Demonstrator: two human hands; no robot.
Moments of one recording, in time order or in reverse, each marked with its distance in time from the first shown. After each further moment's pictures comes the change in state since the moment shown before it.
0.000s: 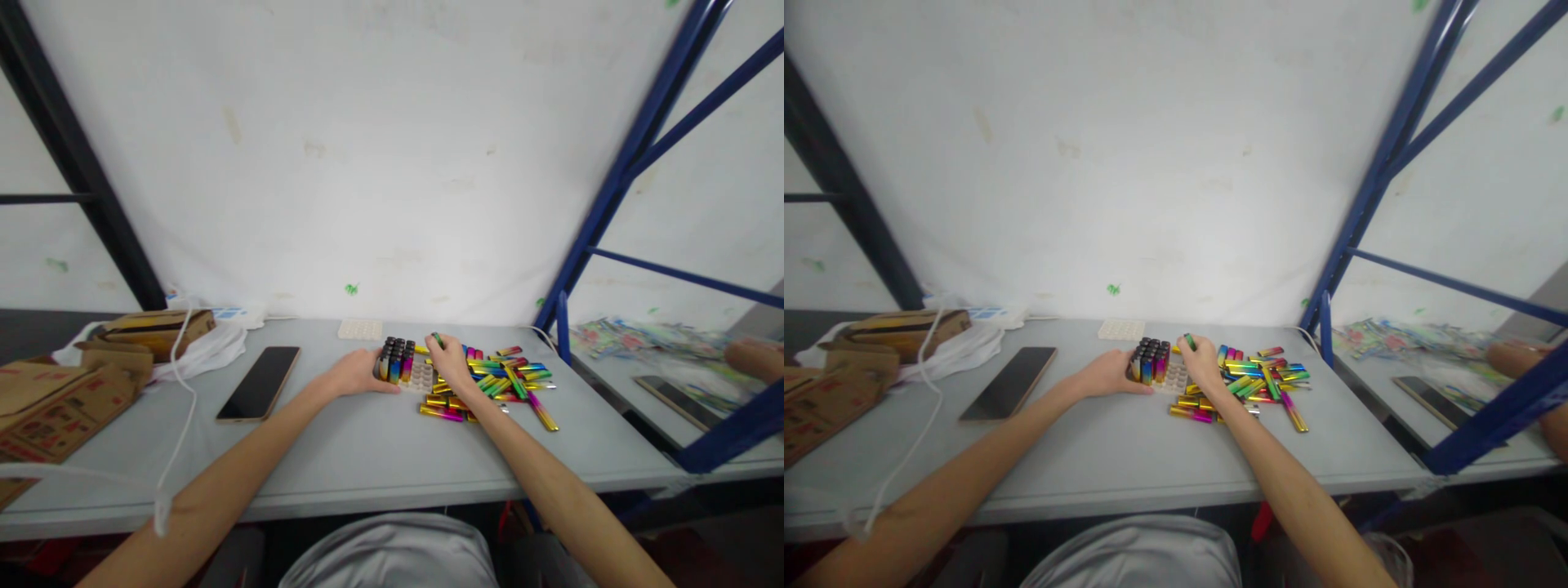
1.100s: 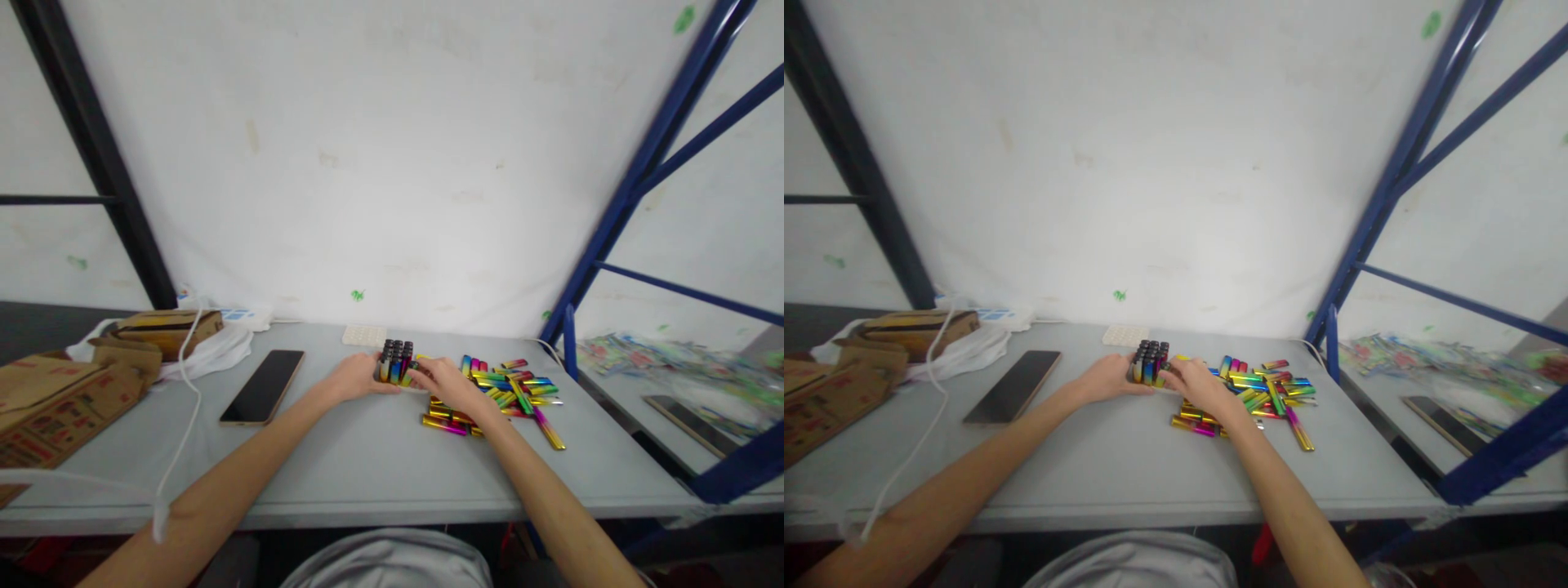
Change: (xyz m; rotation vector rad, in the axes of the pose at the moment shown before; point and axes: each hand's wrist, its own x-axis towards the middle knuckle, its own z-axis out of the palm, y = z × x) left_hand 0.000 -0.002 -0.001 0.119 0.035 -0.112; right_hand -0.009 -0.016 -0.018 -0.381 -0.564 -0.397
